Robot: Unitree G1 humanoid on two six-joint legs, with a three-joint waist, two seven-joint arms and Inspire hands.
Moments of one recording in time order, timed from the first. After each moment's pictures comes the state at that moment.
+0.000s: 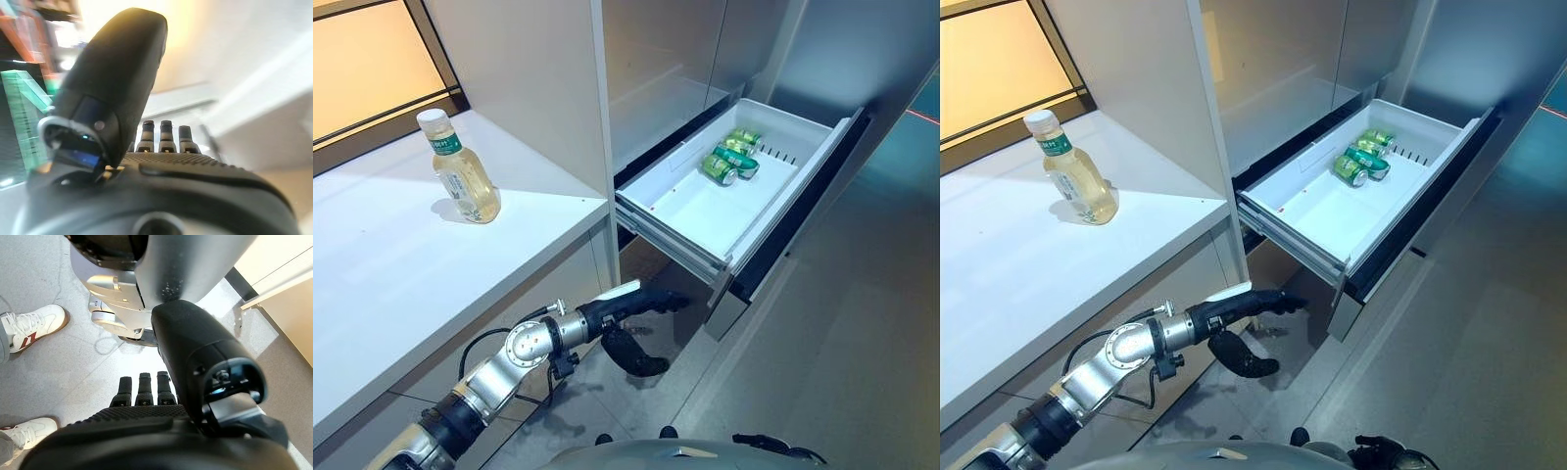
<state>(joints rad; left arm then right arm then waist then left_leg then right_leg) -0.09 0.61 -0.55 -0.08 -0.28 -0.18 -0.53 0.04 -0.30 0.21 1.18 0.18 0.12 0.11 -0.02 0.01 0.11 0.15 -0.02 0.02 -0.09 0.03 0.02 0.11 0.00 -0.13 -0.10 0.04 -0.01</state>
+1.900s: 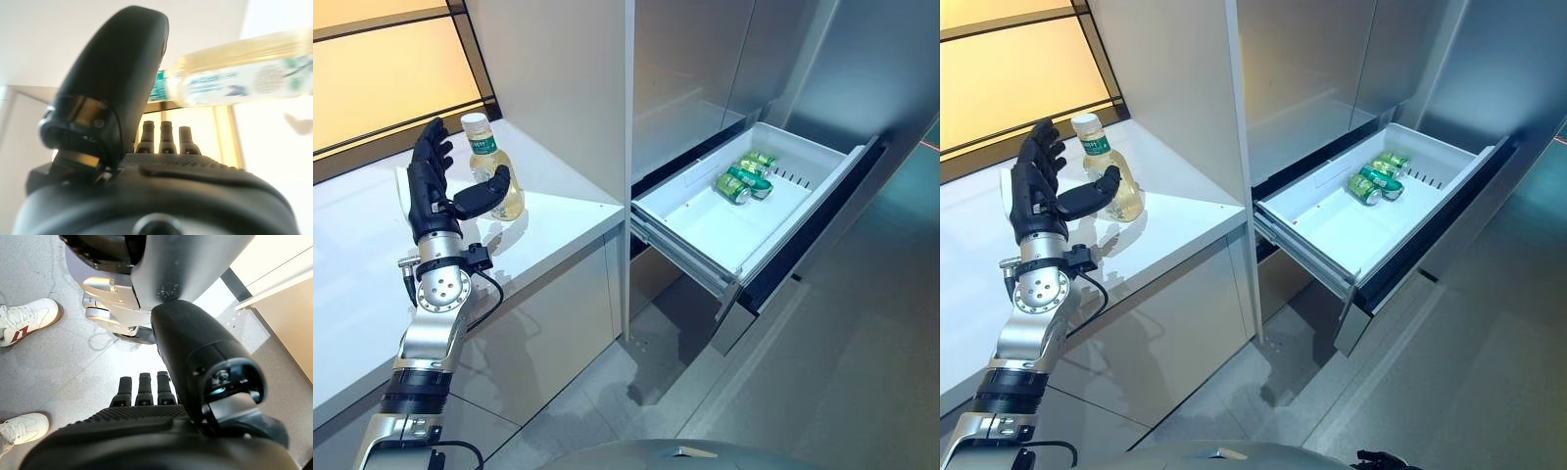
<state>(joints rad) -0.15 0.53 0.07 0.05 -0.29 -0.09 0.43 0.08 -0.28 0.21 1.21 0.21 0.09 0.09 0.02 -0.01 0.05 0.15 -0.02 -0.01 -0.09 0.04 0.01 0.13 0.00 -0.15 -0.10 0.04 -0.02</state>
